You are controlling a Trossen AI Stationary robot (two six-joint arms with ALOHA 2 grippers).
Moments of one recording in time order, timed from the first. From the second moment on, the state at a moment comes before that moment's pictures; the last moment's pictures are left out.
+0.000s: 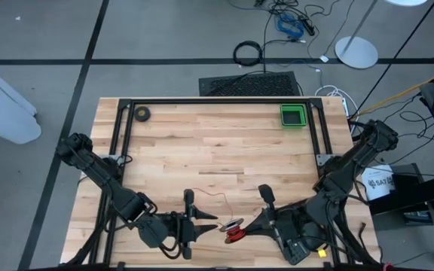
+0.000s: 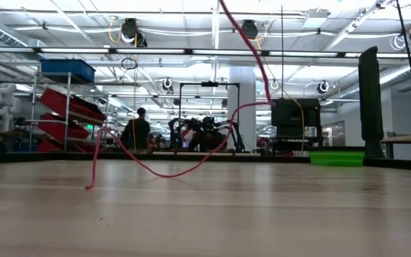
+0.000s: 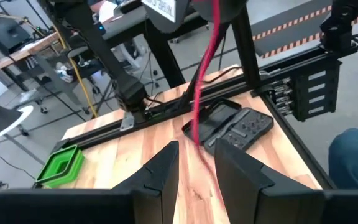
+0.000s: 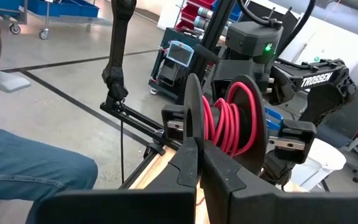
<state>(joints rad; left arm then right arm) -0.69 1.63 1.36 -0.05 -0.71 0.16 0.73 1.42 1.29 0.03 0.42 -0.28</state>
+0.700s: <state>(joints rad) -0.65 1.63 1.36 -0.05 -0.68 0.03 0.73 1.42 1.29 0.03 0.42 -0.27</state>
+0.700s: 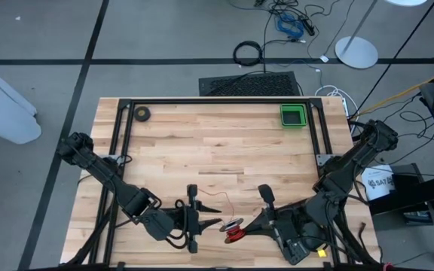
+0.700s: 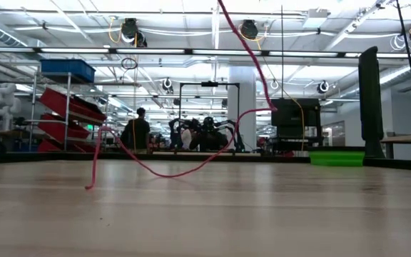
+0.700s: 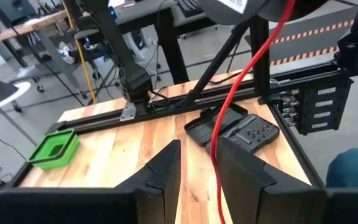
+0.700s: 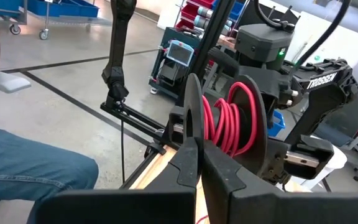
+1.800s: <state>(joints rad) -0.71 1.58 1.36 -0.05 -0.67 0.06 0.73 1.42 1.29 -0.03 0.42 -0.25</state>
